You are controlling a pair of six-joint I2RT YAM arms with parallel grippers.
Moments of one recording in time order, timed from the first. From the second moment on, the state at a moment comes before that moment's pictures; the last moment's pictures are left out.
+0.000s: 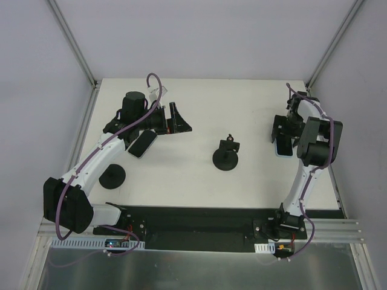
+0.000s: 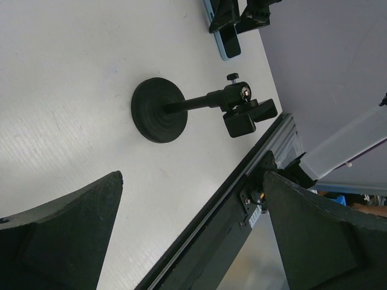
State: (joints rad) left arm -0.35 1.31 1.08 -0.28 0.68 -0.60; right arm -0.18 2.14 1.64 -0.98 0.01 0.07
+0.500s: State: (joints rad) left arm -0.35 1.31 1.08 -0.28 0.68 -0.60; right arm -0.11 2.15 1.74 -1.10 0.15 0.01
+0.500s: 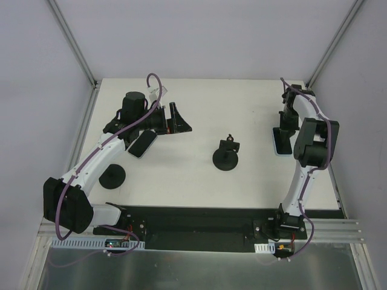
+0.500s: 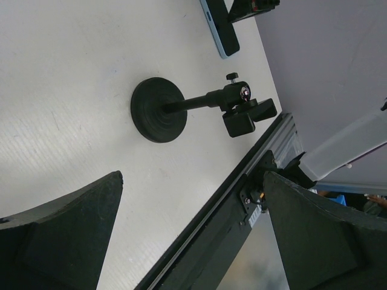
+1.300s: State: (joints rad) left arm -0.37 1.37 1.08 -0.30 0.67 -0.58; right arm -0.19 2.09 1.69 -0.87 -0.05 0.08
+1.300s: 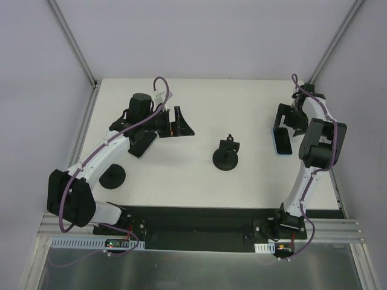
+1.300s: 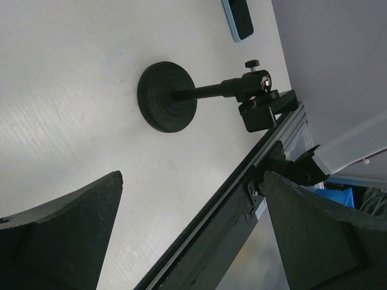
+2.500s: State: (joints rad) left arm -0.41 1.28 1.08 -0.30 0.67 -0.57; right arm -0.09 2.27 1.83 -1.18 0.04 -0.05
